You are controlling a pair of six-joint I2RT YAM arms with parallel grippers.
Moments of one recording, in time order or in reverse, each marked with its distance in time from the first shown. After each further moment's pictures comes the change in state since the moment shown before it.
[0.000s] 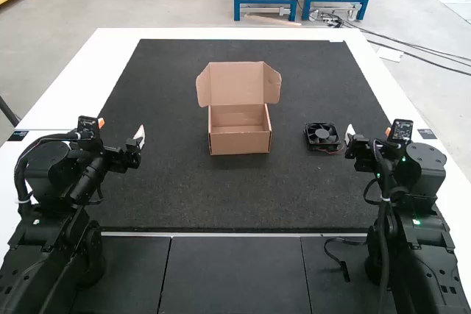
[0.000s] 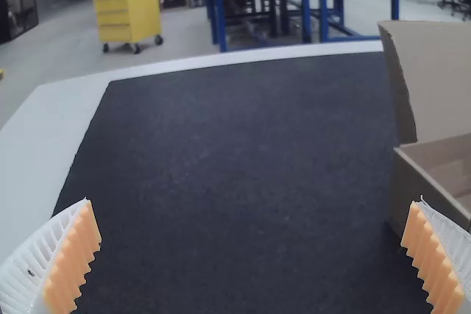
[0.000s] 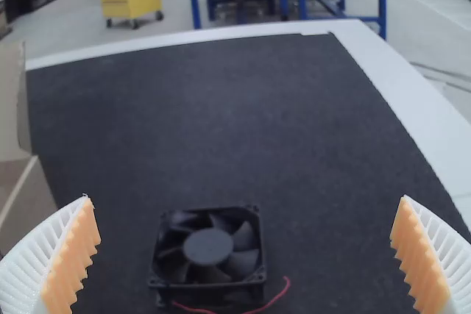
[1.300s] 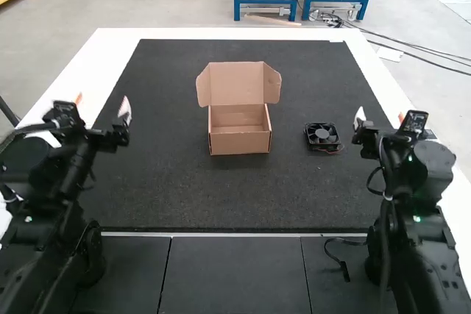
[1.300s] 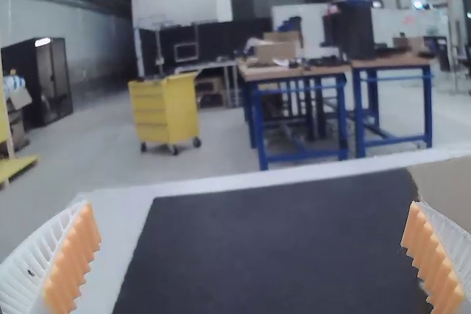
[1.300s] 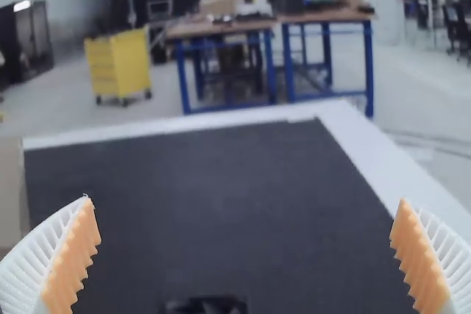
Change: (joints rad) left arm 0.000 0.035 0.110 0.191 -0.074 0.011; right arm 0.000 0.112 0.042 0.209 0.050 0.034
